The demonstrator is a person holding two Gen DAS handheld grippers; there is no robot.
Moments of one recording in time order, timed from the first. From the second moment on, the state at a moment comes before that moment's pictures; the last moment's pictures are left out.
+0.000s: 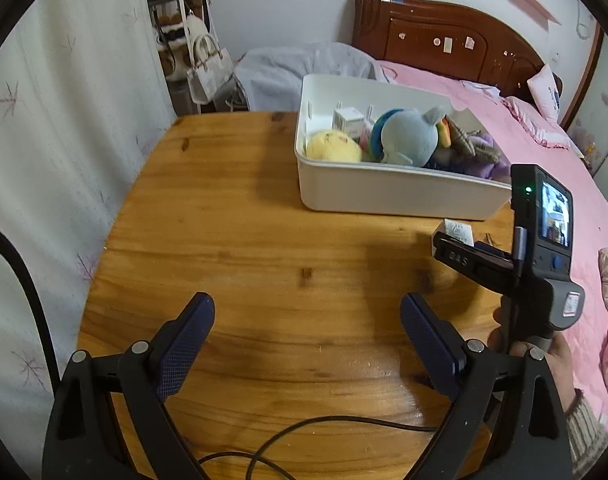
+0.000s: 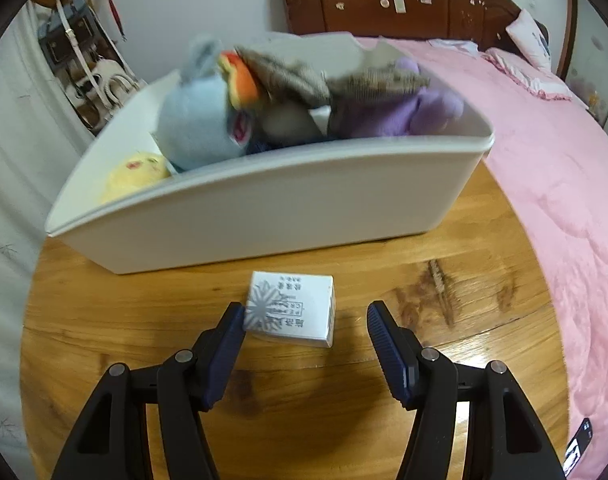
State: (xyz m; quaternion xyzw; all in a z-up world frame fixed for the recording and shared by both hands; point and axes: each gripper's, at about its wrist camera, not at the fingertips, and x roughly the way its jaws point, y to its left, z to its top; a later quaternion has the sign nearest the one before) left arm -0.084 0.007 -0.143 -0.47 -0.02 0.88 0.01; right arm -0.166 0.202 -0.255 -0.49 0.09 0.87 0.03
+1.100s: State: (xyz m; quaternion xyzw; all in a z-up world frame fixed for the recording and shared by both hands) left arm -0.076 0.003 -0.124 -0.45 -0.02 0.89 0.01; right arm -0.135 0.180 -0.152 -0.40 0.10 0.91 -0.02
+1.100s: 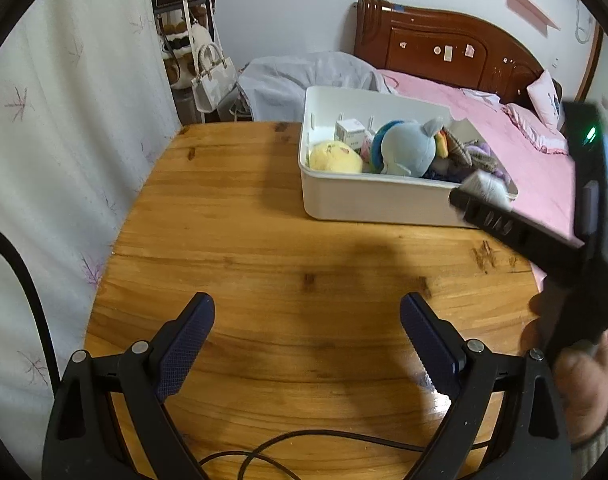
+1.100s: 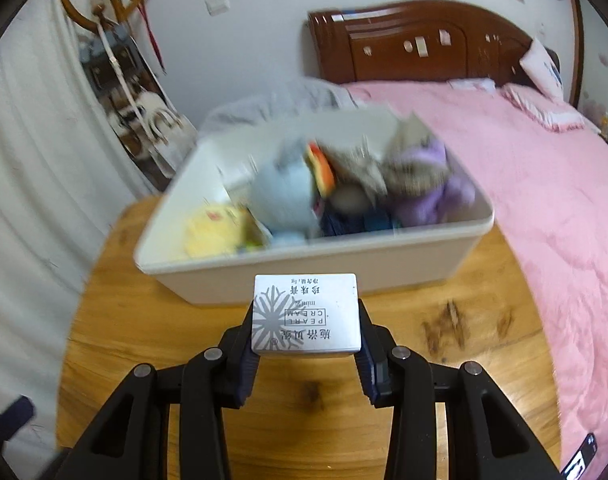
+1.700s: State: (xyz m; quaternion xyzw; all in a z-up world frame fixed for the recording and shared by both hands) left arm -0.088 -0.007 -0.056 -0.38 -0.03 0.92 0.00; right arm -0.212 0.165 -0.015 -0.27 0.10 0.96 -0.01
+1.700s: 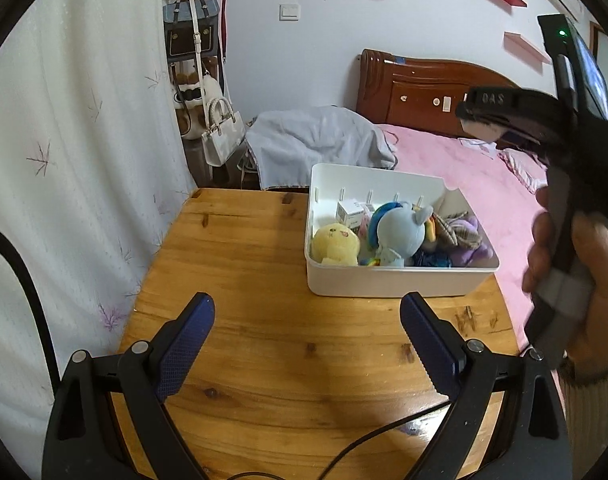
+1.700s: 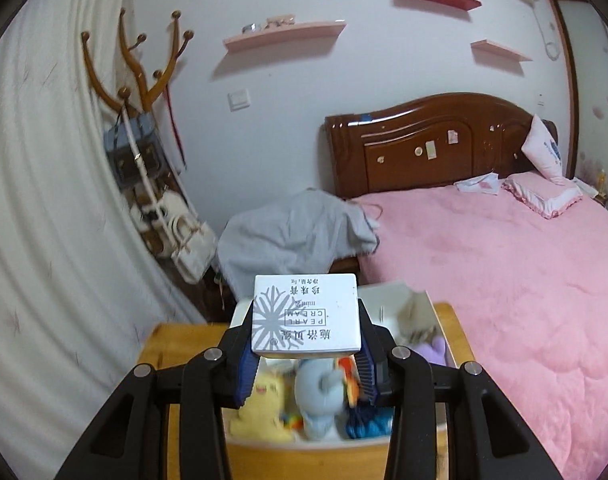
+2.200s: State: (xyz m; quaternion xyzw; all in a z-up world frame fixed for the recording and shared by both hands) left arm -0.127 -0.001 -0.027 -0.41 -0.06 0.91 0.02; right arm -0.280 0.182 -0.033 -0.31 0.09 0.95 0.03
